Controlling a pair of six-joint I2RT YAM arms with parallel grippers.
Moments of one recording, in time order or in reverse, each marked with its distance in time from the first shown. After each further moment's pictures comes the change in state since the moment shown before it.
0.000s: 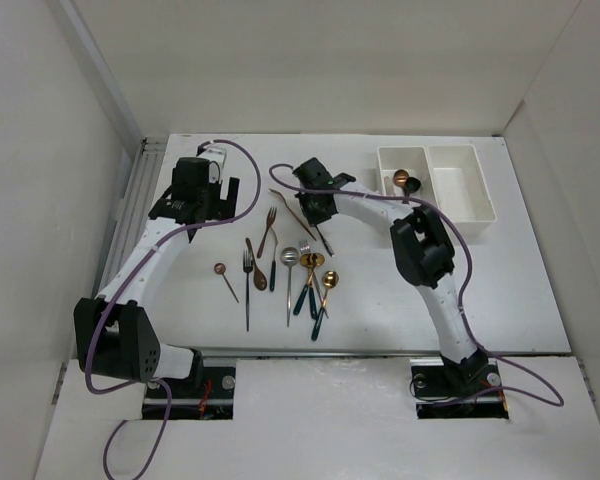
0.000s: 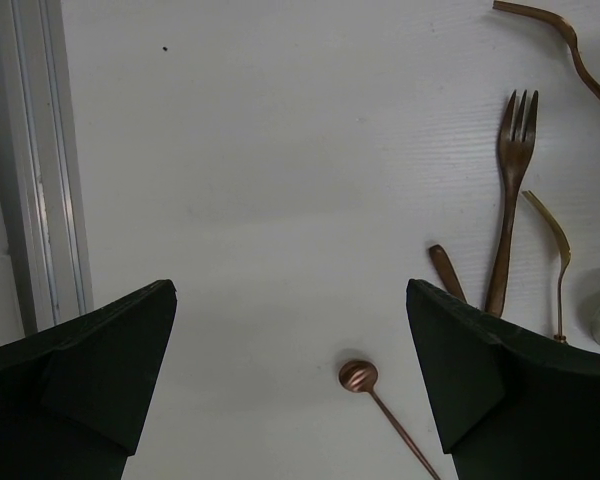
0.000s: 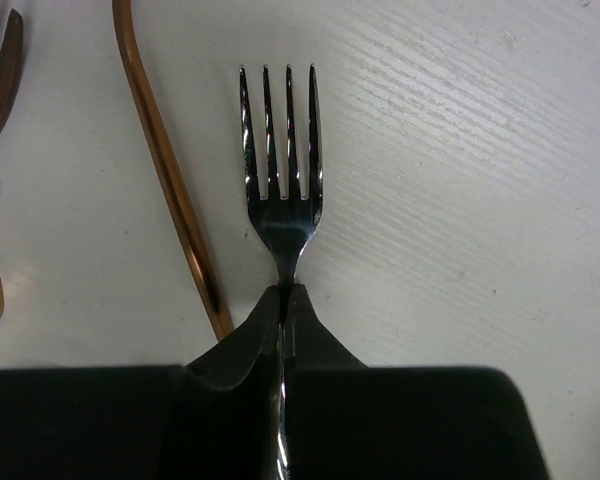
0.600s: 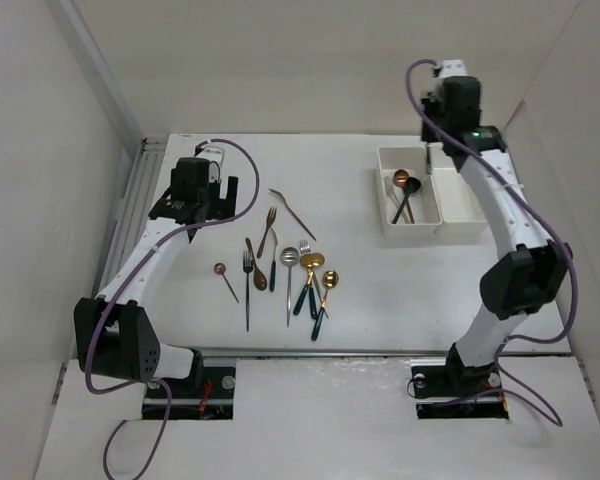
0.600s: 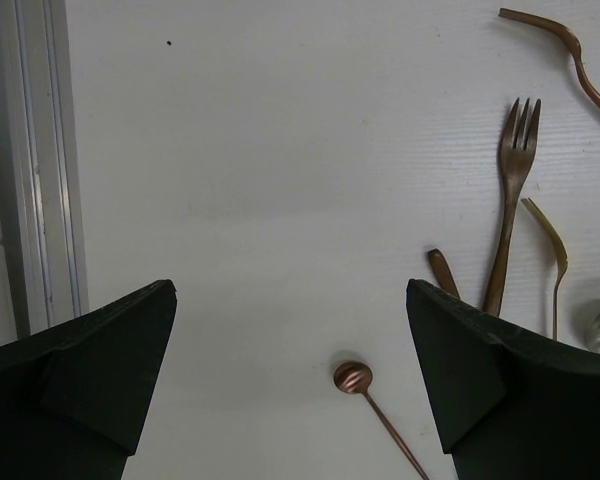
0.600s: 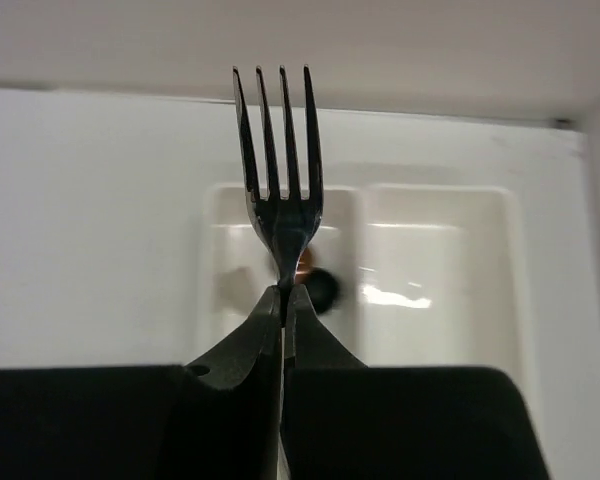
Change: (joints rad) left arm 0.000 0.000 -0.002 0.003 -0.015 -0.028; right arm -0.403 -0.533 -0.064 0.114 0.000 -0.142
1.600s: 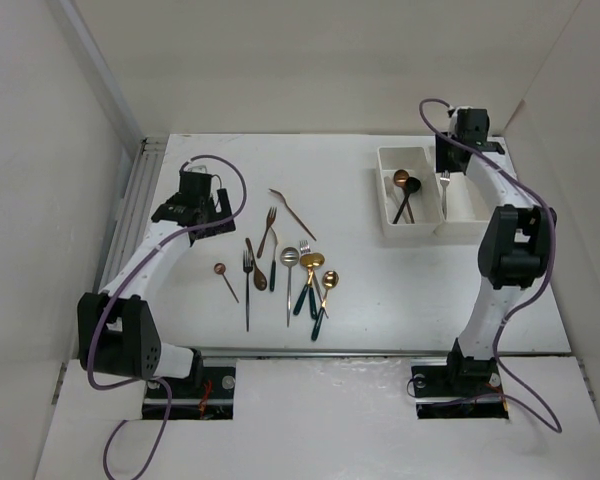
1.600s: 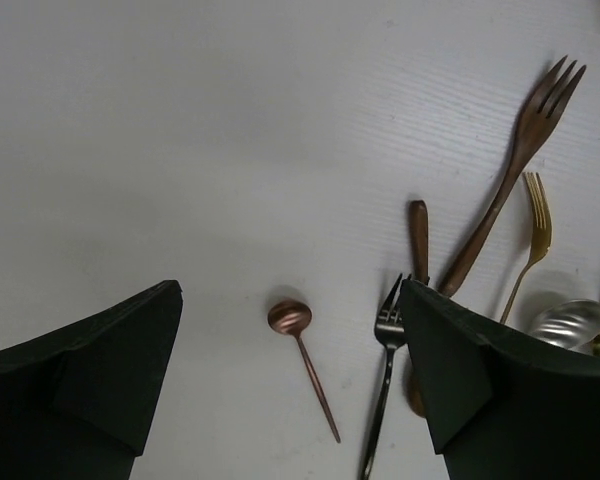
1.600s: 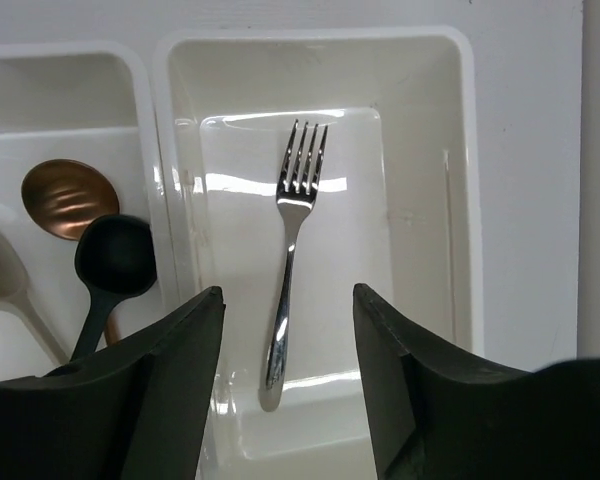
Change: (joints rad) left arm 0.014 0.009 -0.066 -0.105 -0.023 -0.353; right arm -0.297 0.205 -0.149 0.073 0.031 -0.164
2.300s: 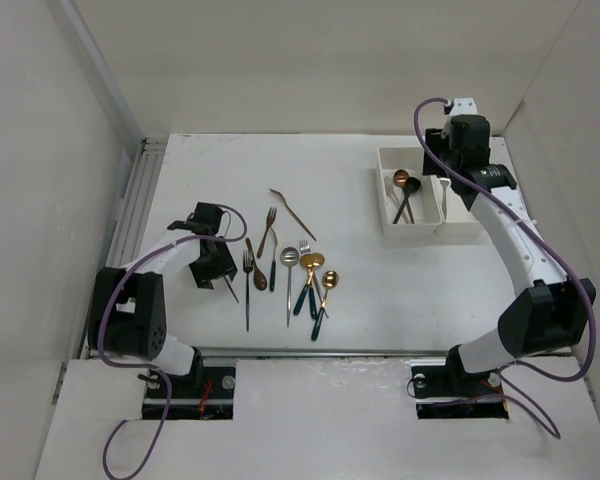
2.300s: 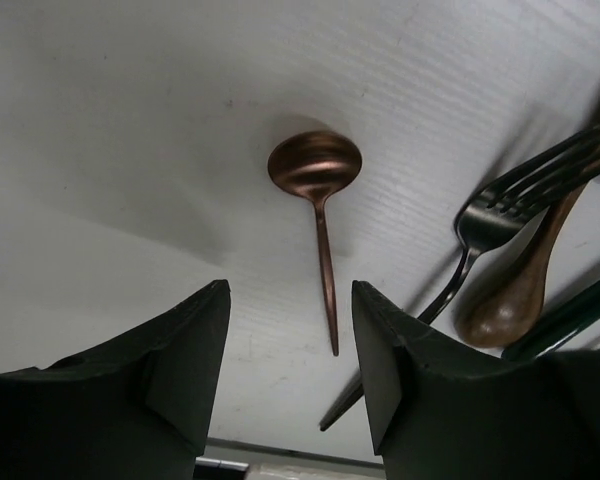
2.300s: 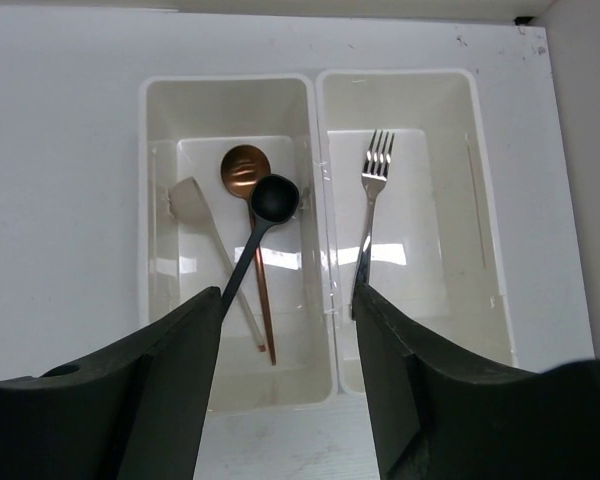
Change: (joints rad) left arm -0.002 0.105 -0.194 -0.179 0.128 -0.294; right arm 0.202 -0.520 -0.286 0.027 0.072 0.150
